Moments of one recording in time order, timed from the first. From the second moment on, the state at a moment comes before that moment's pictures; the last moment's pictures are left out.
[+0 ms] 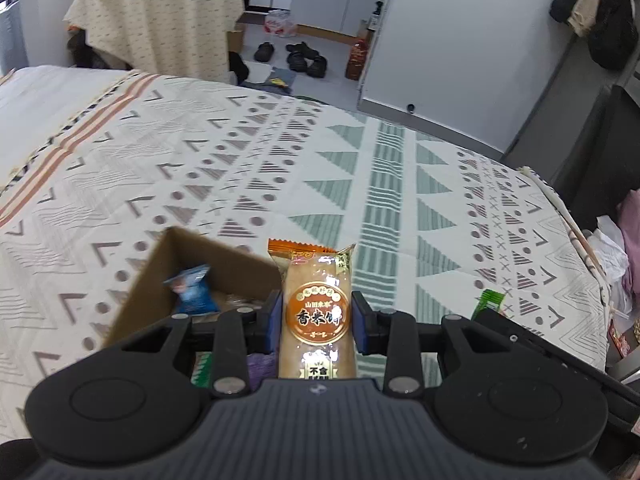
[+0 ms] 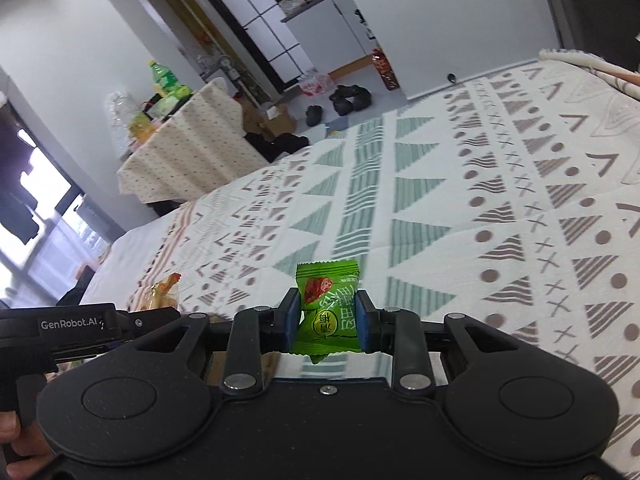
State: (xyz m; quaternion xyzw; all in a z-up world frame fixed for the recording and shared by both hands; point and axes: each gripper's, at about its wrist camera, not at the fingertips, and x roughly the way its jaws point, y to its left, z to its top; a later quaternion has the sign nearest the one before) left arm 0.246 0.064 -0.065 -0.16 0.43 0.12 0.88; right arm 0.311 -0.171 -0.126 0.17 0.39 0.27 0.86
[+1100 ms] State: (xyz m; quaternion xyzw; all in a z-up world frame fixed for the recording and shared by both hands) left arm 0.183 0.165 -0.061 -0.22 0.44 0.15 0.86; right arm 0.251 -0.053 -0.094 0.19 0.39 0.31 0.85
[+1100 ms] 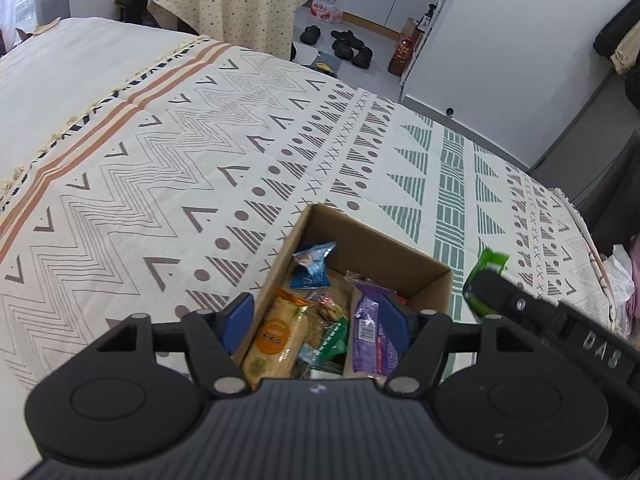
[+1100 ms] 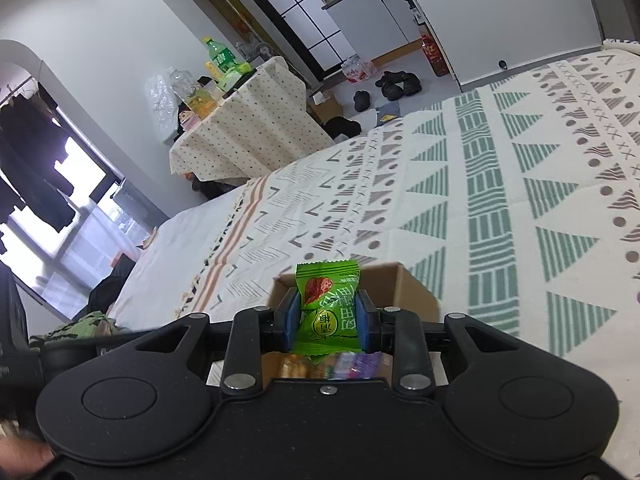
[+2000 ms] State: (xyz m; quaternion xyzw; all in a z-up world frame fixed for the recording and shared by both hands) left arm 0.137 0.154 -0.008 -0.17 0.43 0.10 0.88; right arm 0.199 -0.091 -0.033 0.16 0.37 0.25 0.88
